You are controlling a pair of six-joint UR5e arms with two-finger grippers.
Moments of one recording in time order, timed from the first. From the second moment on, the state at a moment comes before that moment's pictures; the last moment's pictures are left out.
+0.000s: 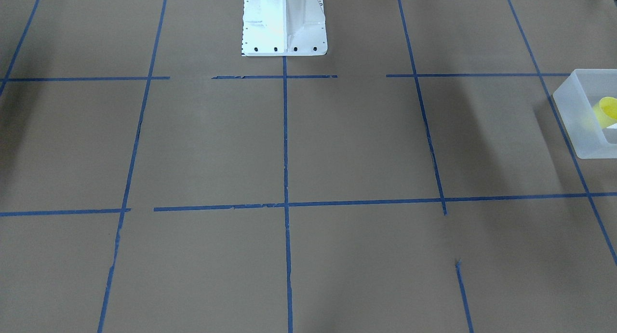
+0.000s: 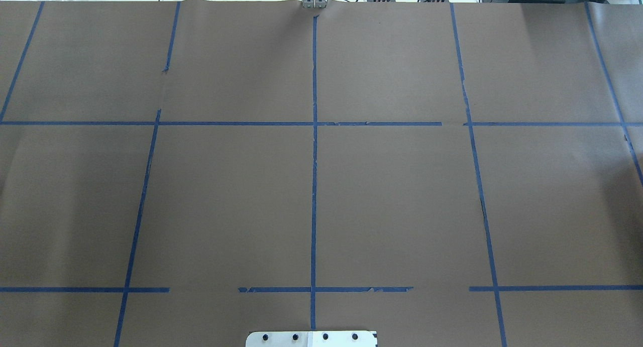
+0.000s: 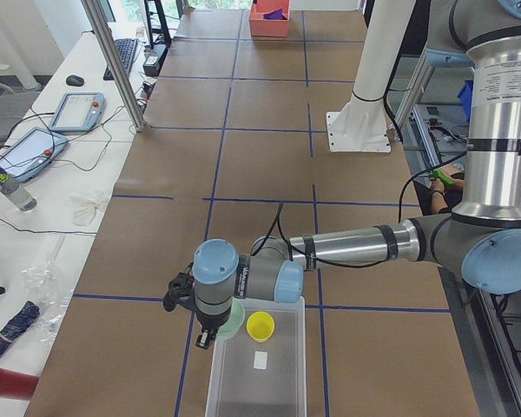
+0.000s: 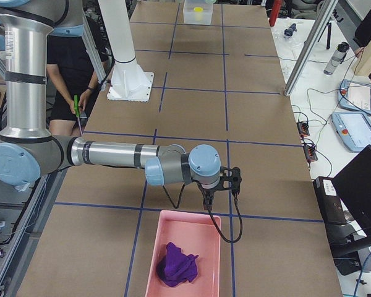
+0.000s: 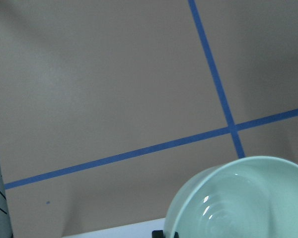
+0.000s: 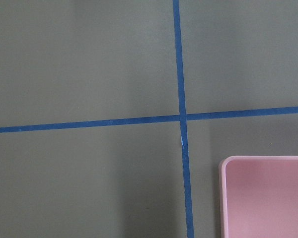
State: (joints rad) left arm -1.66 -1.52 -1.43 -1.85 -2.18 0.28; right arm 1.61 -1.66 1.65 -1.37 2.48 0.19
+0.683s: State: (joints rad) left arm -1.68 -1.45 -1.28 -2.03 -2.07 0.30; right arm 1.61 -1.66 1.67 -1.37 2.48 0.19
